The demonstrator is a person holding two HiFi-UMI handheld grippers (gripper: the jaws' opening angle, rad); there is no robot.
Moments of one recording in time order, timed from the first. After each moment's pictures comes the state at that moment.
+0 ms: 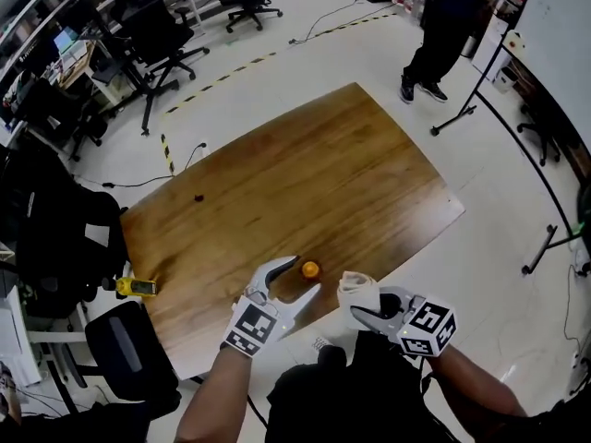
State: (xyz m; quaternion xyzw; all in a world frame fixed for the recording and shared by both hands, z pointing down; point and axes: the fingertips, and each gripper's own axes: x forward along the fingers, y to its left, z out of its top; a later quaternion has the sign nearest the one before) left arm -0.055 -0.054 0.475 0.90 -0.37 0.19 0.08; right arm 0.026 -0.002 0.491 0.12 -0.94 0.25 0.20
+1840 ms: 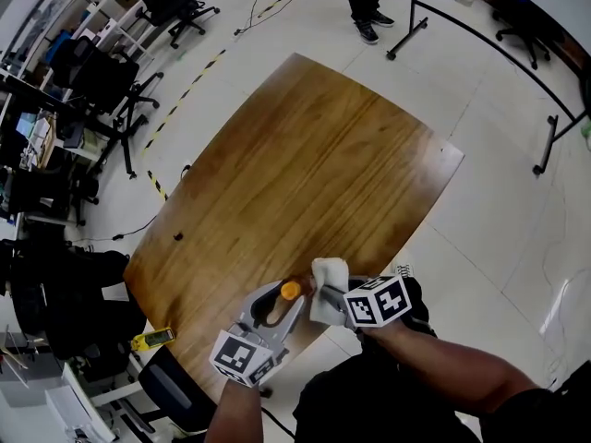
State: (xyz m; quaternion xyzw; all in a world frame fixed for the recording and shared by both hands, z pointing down) left arm -0.039 -0.056 0.497 0.90 -0.36 0.16 0.18; right arm -0.013 -0.044 0.623 0.26 -0.79 0.52 0.18
